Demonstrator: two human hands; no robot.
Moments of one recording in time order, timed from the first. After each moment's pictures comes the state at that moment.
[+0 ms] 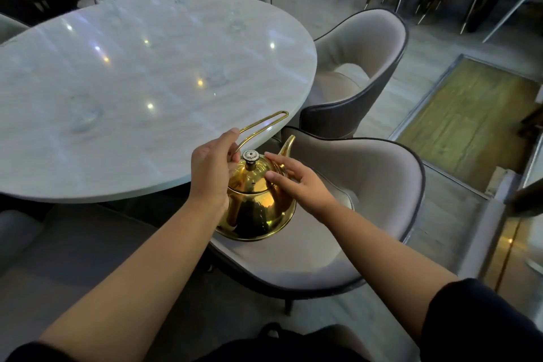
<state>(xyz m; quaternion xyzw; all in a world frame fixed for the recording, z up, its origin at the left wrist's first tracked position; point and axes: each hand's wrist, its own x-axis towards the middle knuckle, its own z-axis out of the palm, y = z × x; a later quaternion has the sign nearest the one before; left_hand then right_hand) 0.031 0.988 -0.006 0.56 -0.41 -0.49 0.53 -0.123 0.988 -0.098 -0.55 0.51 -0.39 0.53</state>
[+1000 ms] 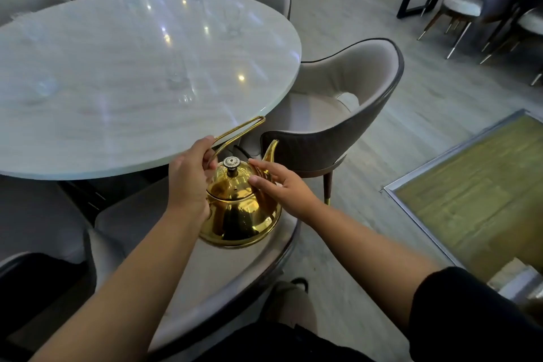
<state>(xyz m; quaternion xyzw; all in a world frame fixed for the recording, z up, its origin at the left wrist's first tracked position) -0.260 0.924 -0.022 0.59 -0.27 -0.42 0.63 -0.412 0.866 -0.111 -0.66 0.41 -0.26 0.57</state>
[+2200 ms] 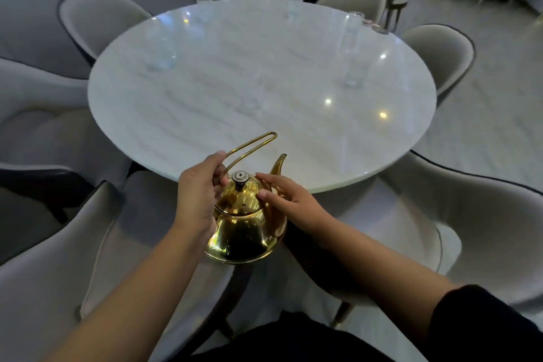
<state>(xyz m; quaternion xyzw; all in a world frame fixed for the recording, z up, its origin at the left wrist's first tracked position) -0.340 0.683 -0.019 0.63 -0.01 -0.19 0.75 -0.412 0.535 -0.106 -0.78 0.15 -0.02 0.60</state>
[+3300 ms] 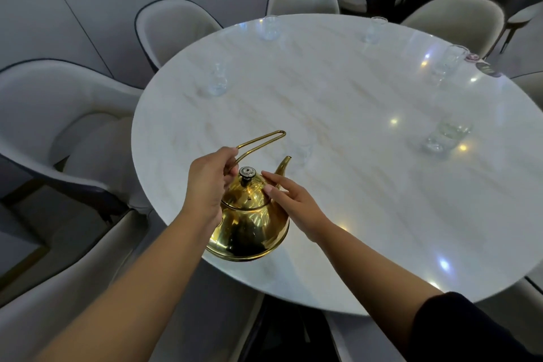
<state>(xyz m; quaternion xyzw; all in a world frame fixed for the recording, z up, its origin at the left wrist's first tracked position) -0.152 0.579 0.007 0.67 0.06 -0.11 0.73 -0.189 0.436 -0.097 -0.72 0.09 0.07 0.69</state>
